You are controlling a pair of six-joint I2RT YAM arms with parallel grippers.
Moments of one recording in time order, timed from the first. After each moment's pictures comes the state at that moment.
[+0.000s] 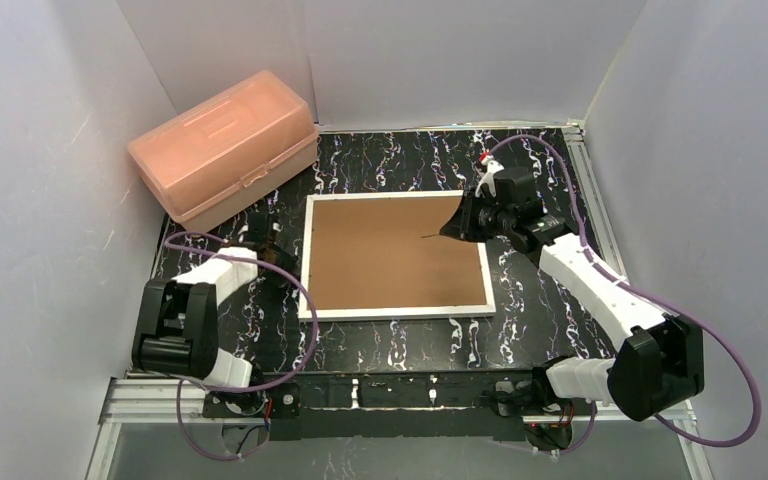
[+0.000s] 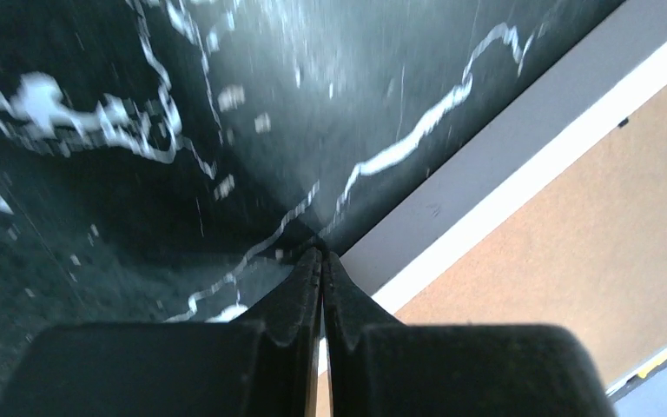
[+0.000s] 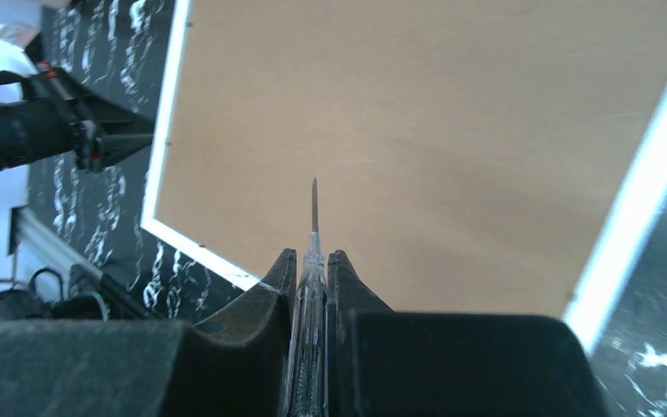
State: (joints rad) left arm -0.11 1.48 0.73 -0.39 -0.01 -1.04; right arm 0.43 1.26 1.03 -0.42 -0.28 0.45
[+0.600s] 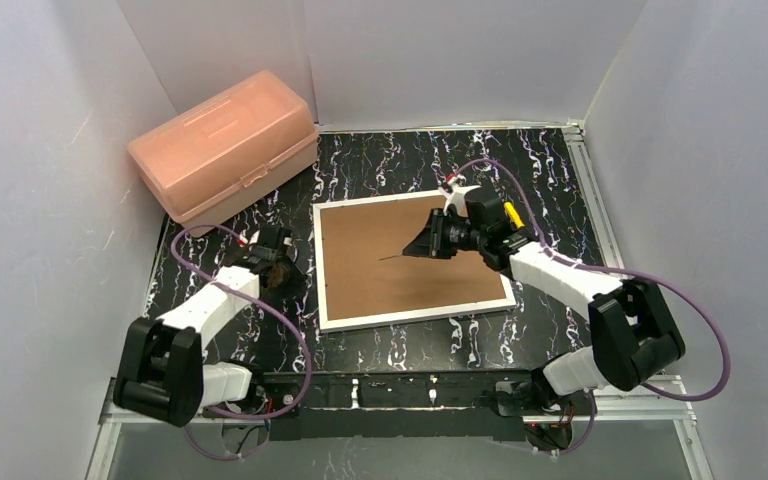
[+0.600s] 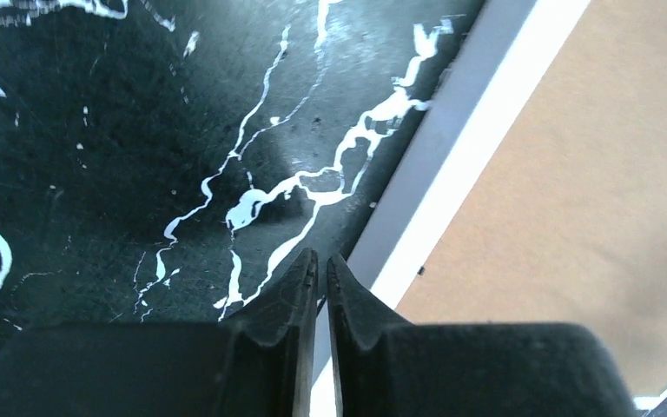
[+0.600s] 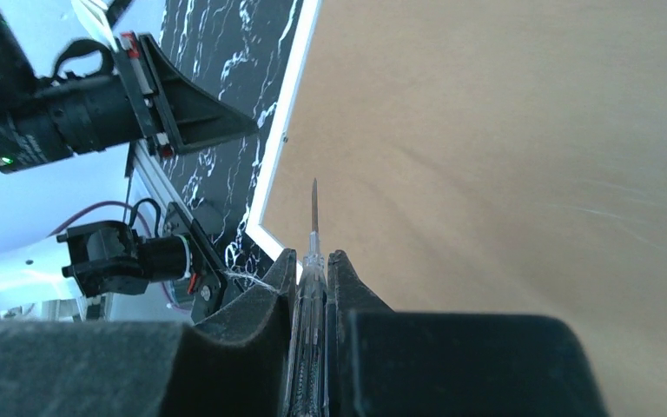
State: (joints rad) left arm -0.29 1.28 0.64 -0.50 -0.06 -0.92; right arm 0.52 1.40 0.82 0.03 -0.56 0.63
